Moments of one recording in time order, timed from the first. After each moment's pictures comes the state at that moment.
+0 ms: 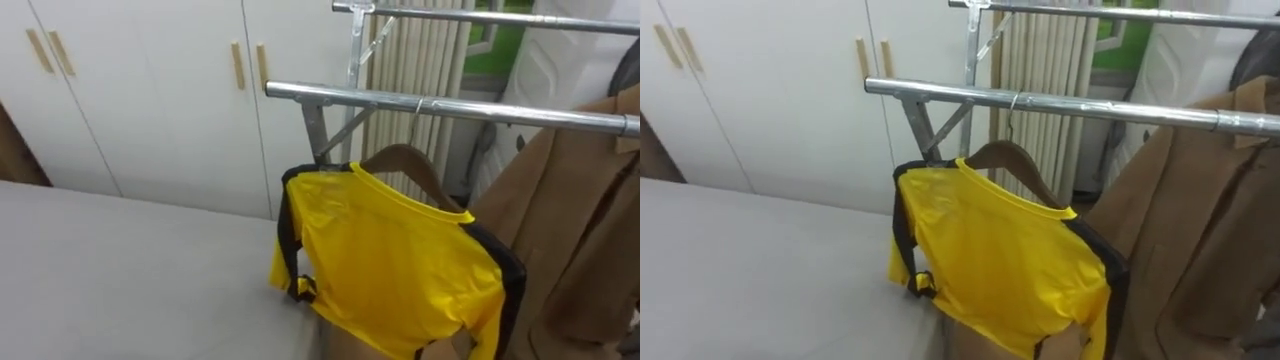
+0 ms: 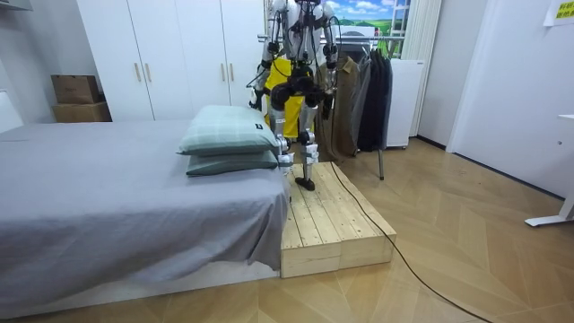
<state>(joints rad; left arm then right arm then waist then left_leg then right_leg) 0.13 0.16 -0.04 0.94 -0.23 -0.25 -0.12 0.12 -0.24 0.05 1.18 0.18 -0.07 0.05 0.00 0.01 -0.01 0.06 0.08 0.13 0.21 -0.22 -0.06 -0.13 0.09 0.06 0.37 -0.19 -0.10</state>
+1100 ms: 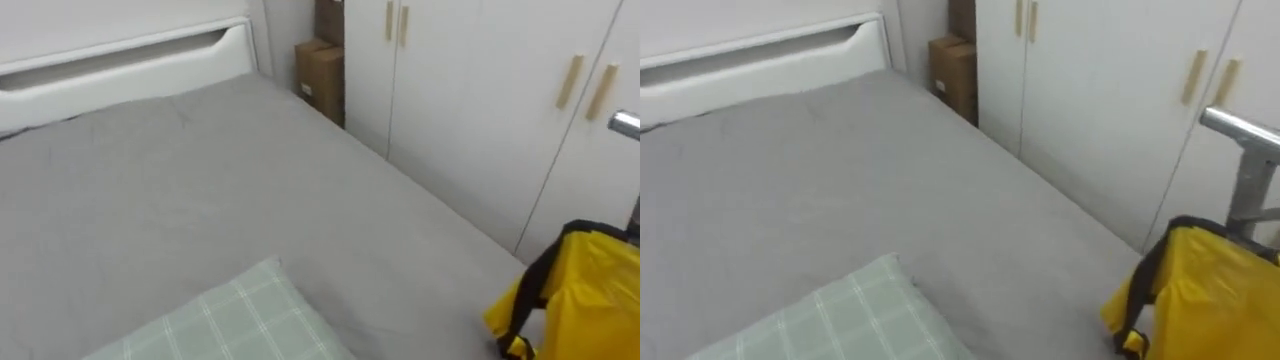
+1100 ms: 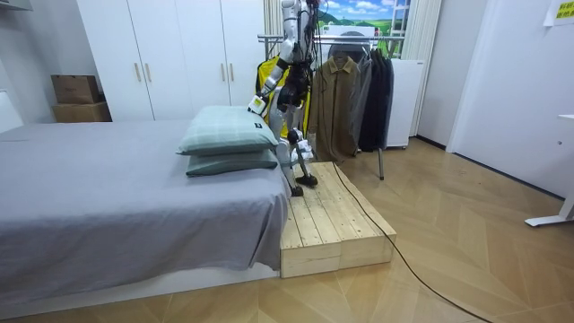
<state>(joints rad) 0.14 0.15 -0.11 0.93 -0.22 -0.13 -0.22 0.03 -0.21 0.05 1.26 0.06 -0.07 -0.01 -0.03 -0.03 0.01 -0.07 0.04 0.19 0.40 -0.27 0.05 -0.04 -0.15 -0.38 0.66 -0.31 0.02</state>
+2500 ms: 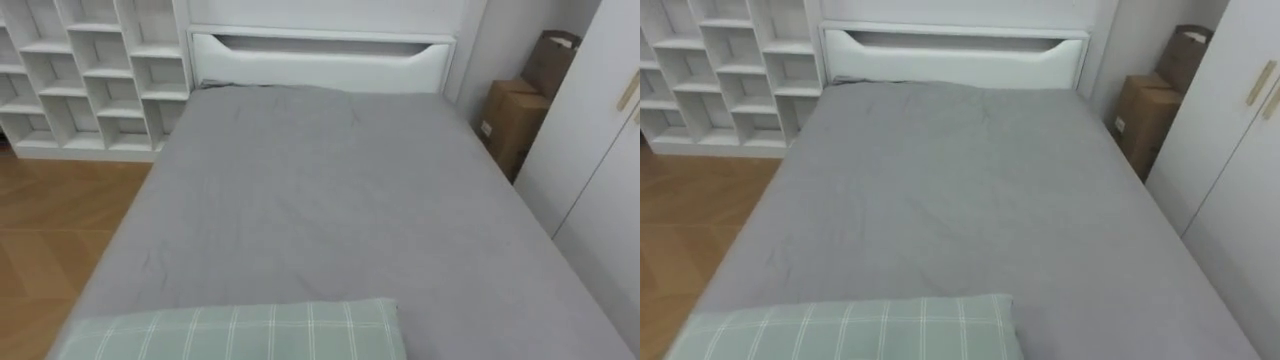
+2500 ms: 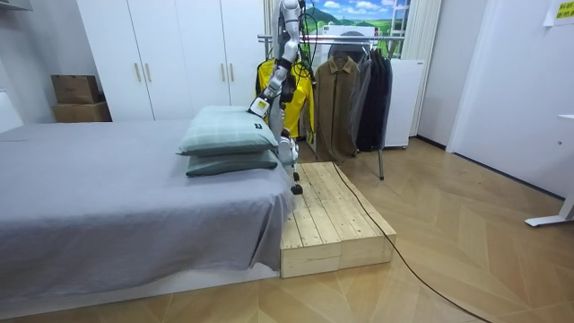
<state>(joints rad) 0.15 0.15 -0.12 0.98 -0.22 -0.14 -0.19 0.07 -0.19 0.02 1.29 0.11 -0.09 0.01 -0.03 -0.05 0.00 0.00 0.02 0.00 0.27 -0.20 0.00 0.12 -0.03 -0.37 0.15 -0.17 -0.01</state>
